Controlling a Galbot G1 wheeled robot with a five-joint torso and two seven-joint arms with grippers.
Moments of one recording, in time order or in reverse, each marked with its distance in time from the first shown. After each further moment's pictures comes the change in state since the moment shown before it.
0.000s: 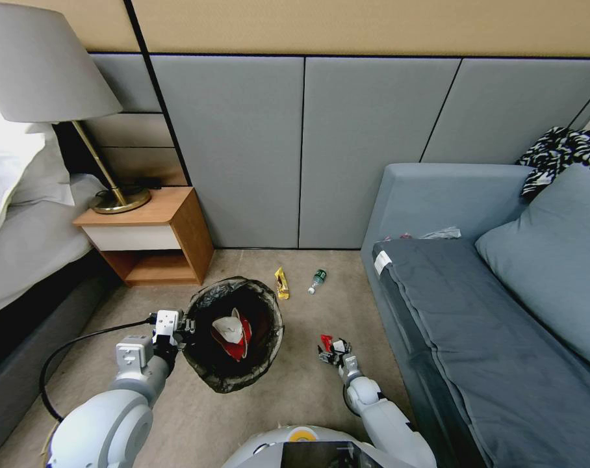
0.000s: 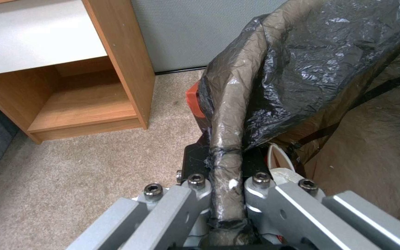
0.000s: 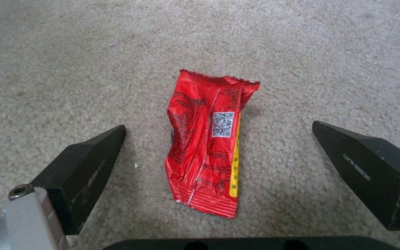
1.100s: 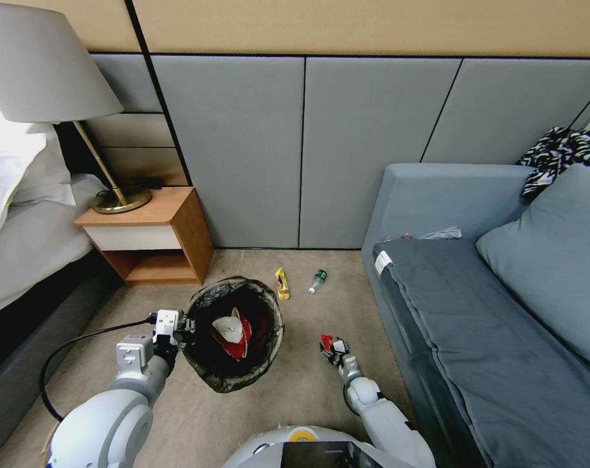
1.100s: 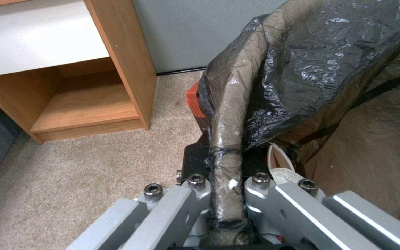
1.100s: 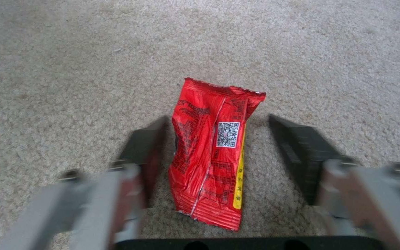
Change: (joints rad) left arm -0.002 0.004 -0.001 0.000 0.000 -0.001 0.002; right arm 0.005 0.001 0.002 -0.024 -0.033 0.035 0.001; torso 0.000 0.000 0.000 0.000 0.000
